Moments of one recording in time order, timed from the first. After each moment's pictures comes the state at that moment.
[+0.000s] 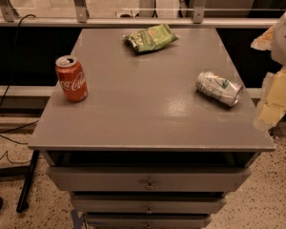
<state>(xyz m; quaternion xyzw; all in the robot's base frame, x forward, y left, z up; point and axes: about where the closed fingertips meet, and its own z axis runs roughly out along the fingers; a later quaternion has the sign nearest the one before) 0.438 -0.217 0.976 -0.60 0.78 -0.03 0.16</state>
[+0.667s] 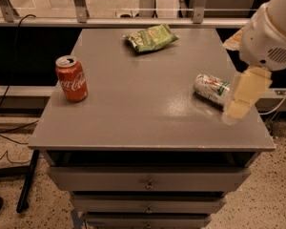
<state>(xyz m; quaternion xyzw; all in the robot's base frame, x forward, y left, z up) 0.461 -0.171 0.962 -0.62 0.76 0.00 0.19</state>
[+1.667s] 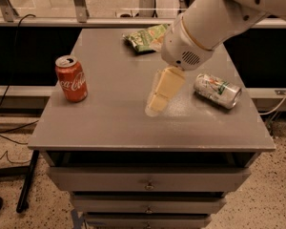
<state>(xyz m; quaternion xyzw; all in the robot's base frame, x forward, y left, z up) 0.504 -0.020 0.941 -0.67 0.68 0.12 0.28</state>
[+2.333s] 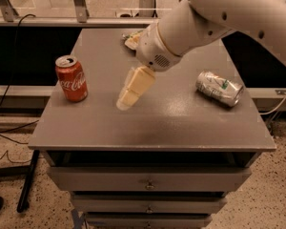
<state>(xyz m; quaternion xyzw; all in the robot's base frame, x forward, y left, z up) 0.536 0.037 0.930 -0.66 0.64 0.17 0.35</state>
